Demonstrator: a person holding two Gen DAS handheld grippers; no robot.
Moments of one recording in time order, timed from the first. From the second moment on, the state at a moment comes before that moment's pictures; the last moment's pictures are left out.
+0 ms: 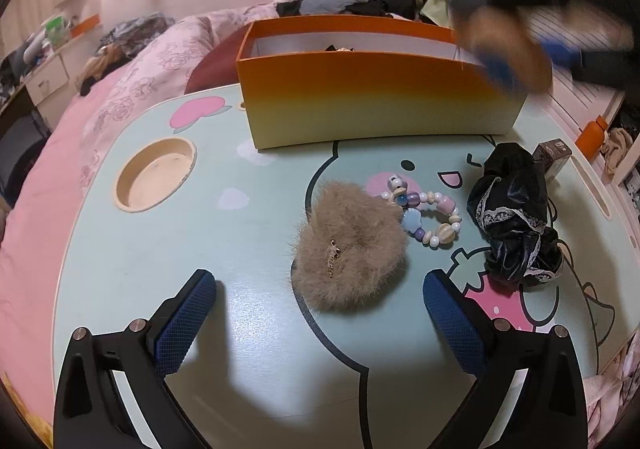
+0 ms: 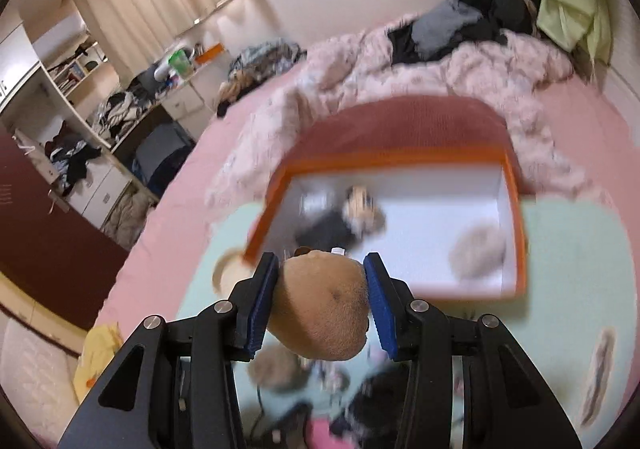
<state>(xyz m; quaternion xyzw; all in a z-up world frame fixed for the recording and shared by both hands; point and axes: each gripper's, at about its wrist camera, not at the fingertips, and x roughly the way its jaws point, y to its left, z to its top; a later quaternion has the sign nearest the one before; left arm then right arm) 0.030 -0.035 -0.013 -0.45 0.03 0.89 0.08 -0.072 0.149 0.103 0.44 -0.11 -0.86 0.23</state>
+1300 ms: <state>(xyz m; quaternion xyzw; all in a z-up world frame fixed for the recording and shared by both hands) -0.145 0.010 0.050 -0.52 0.12 0.83 0.17 0.025 0.188 0.008 0.42 -0.02 -0.90 0.08</state>
